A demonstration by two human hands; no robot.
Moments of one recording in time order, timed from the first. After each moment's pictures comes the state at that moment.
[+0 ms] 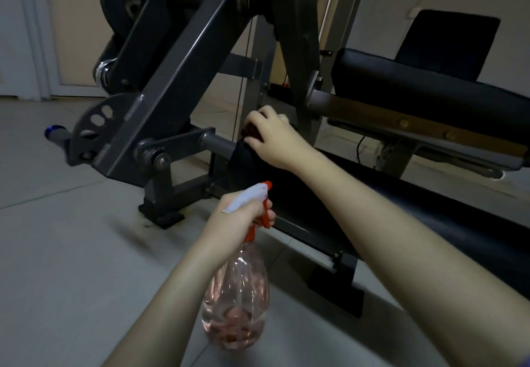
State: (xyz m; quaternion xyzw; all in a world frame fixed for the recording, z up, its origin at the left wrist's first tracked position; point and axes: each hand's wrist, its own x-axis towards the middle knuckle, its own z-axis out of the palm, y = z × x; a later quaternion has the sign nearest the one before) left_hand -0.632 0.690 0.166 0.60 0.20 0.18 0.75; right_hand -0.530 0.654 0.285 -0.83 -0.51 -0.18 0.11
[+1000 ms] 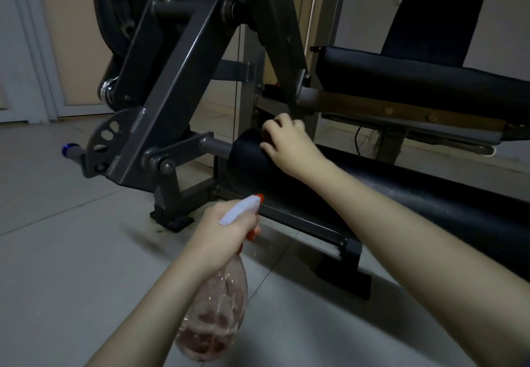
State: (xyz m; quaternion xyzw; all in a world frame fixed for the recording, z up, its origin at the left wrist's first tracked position) left_hand -0.705 0.663 0.188 0.75 0.16 0.23 0.60; right_hand -0.541 0.609 0.275 -0.85 -0.45 -0.25 0.12
